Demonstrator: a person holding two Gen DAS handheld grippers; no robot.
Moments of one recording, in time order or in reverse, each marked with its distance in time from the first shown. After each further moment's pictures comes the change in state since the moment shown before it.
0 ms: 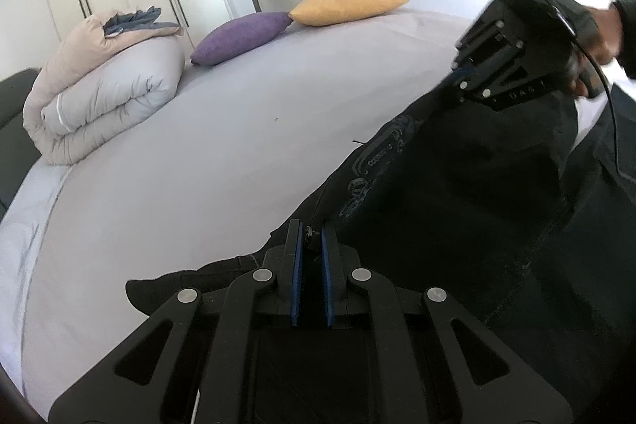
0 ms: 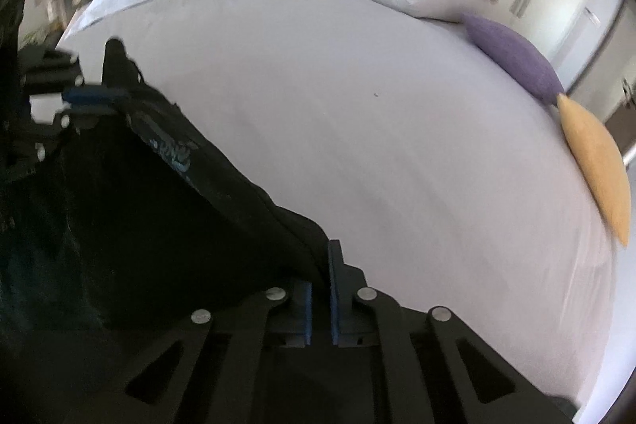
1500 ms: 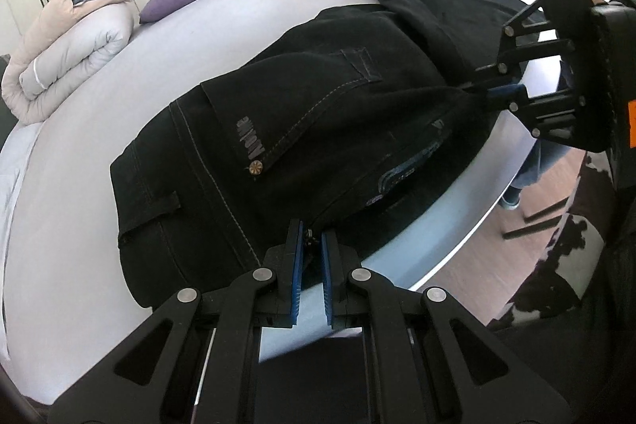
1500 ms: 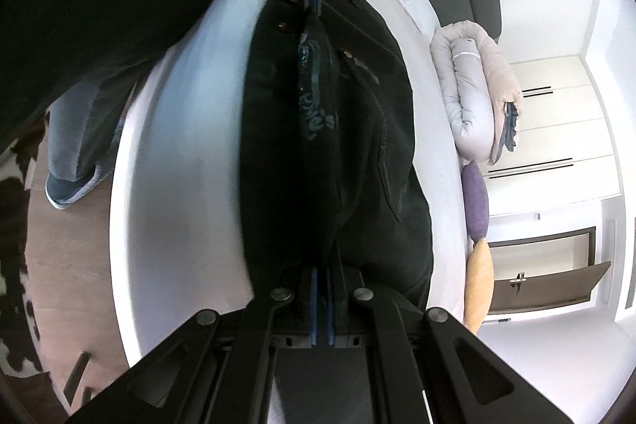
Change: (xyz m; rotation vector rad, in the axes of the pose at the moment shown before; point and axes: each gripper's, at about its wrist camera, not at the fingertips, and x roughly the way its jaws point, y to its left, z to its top) left arm -0.157 -0.069 -0.150 0.097 0.168 -0.169; right arm -0.095 0.366 -0.199 -0.776 0.001 -0.455
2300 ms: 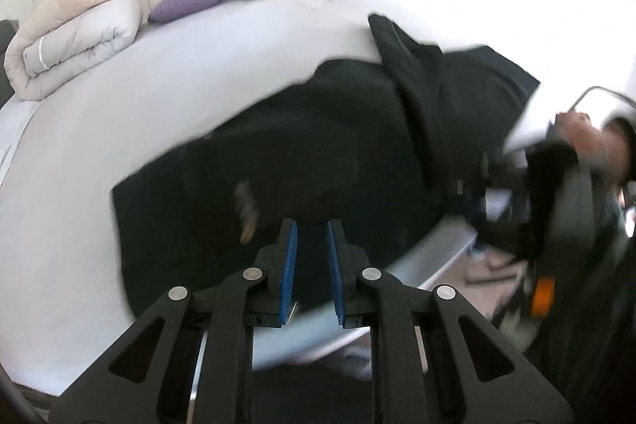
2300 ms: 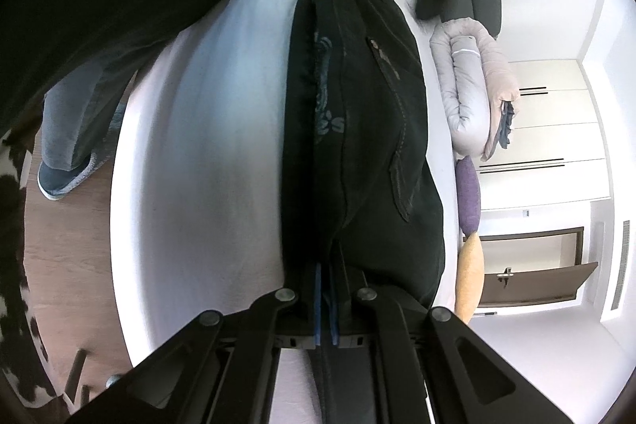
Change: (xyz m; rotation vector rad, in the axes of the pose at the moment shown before) left arm -0.010 0.001 0.056 -0.143 -0.086 -0.061; right arm 0.007 0.028 0.001 -0.017 0.049 -0.059
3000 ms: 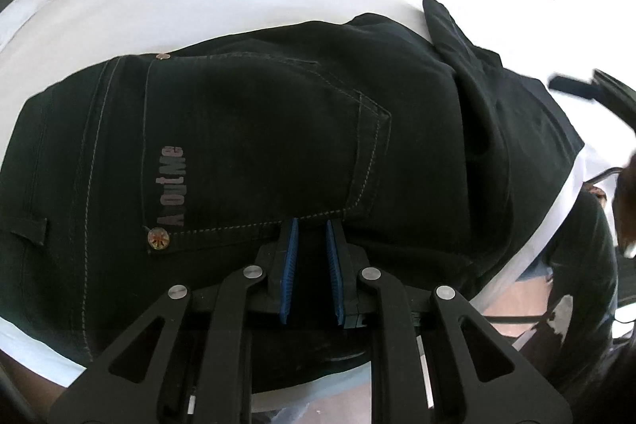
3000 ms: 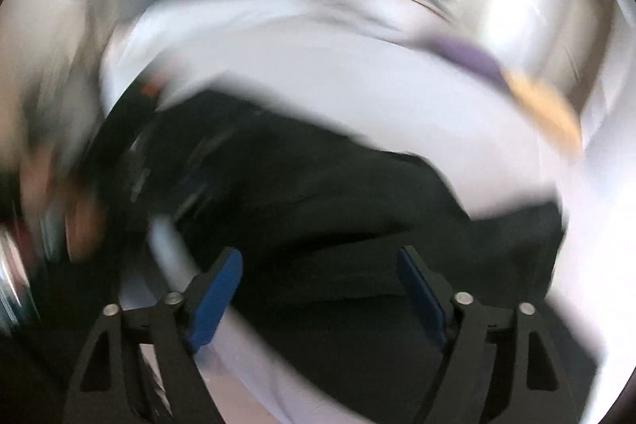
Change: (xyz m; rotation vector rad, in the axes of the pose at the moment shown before) left arm 0.096 -0.001 -0.005 -0.305 0.096 -0.043; right arm 0.009 -0.195 -0.148 1.167 -0.142 0.437
